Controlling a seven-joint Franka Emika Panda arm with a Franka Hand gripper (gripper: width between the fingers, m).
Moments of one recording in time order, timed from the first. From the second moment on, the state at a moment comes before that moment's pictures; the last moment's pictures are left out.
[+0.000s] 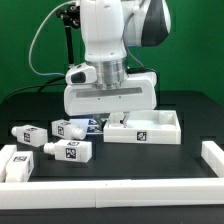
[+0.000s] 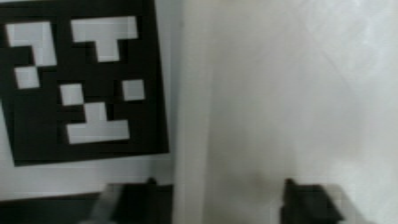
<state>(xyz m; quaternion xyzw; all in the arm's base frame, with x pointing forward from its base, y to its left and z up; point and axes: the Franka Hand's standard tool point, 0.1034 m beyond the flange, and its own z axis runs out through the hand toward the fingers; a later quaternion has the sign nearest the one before) 0.373 -0.018 0.006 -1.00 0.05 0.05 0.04</state>
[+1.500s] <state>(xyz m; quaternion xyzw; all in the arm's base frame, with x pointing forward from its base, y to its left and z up) 0.494 -0.050 0.066 -0.99 0.05 0.10 0.09</state>
